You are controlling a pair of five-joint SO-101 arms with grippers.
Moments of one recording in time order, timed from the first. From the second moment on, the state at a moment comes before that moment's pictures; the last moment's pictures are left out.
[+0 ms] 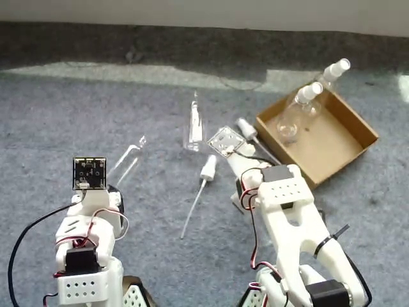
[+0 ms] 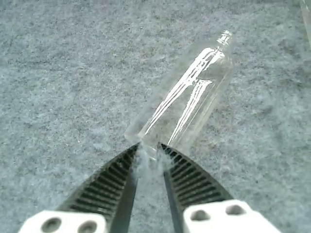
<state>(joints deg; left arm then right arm) -13.0 -103.8 95.6 59.1 0.3 -17.5 -26.7 51.7 57.3 33.5</state>
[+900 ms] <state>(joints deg) -13.0 -103.8 95.6 59.1 0.3 -17.5 -26.8 51.7 57.8 31.9</state>
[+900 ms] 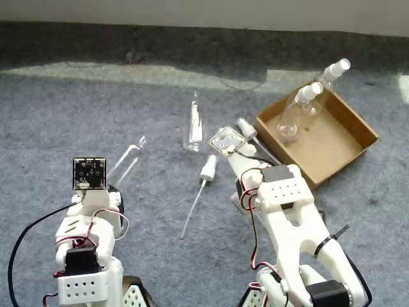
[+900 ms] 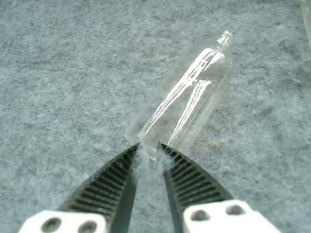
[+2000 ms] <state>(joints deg) -13.0 -103.8 95.6 59.1 0.3 -13.8 -27.3 64.0 50.9 31.7</state>
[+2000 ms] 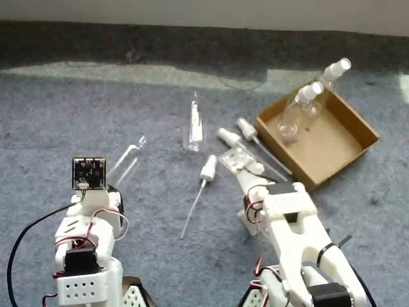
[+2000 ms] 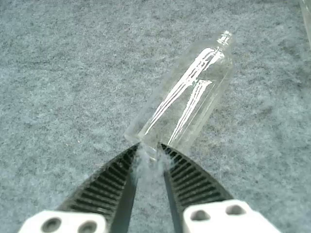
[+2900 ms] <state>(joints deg) -13.0 -103.8 95.6 59.1 0.3 -12.6 -27.9 63.5 51.2 31.6</state>
